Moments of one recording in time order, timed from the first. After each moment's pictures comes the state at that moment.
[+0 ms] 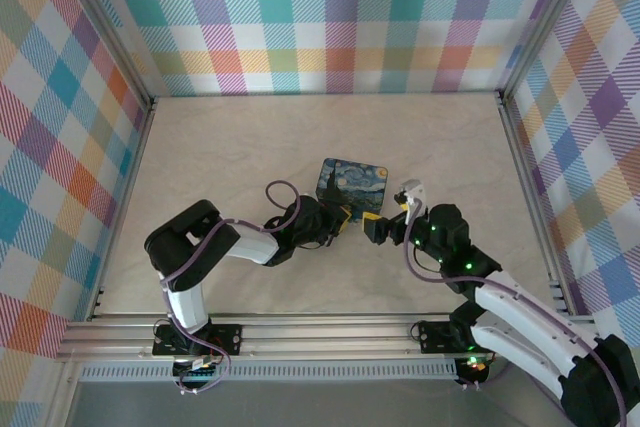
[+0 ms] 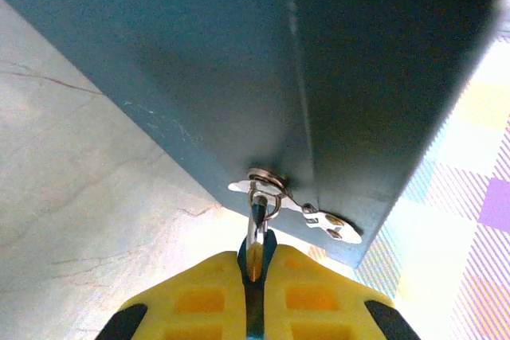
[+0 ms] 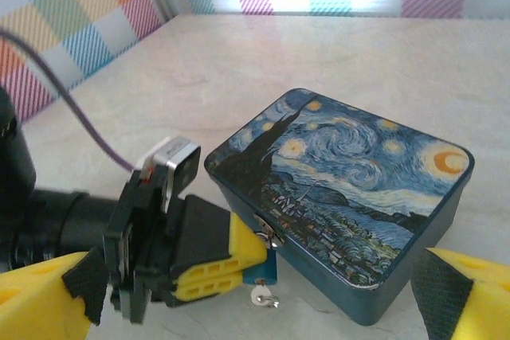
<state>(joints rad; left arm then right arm) -0.83 1.81 0.68 0.67 0.11 -1.62 0.60 0.76 0.36 0.10 -0.13 0.16</state>
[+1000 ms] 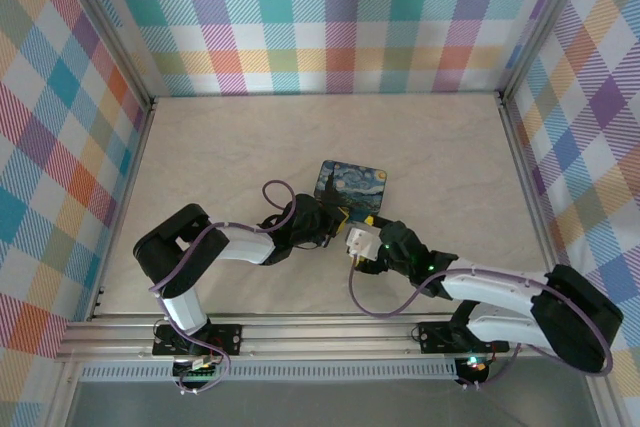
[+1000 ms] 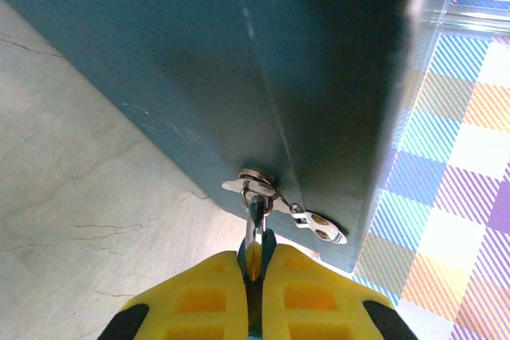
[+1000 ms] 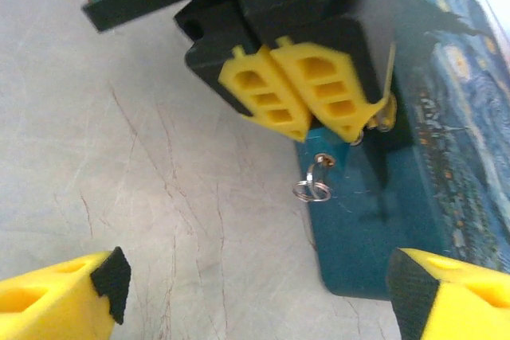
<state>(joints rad) -0.83 1.74 0.68 0.57 0.11 -1.63 0.89 1.15 0.32 0.18 0.14 -0.58</state>
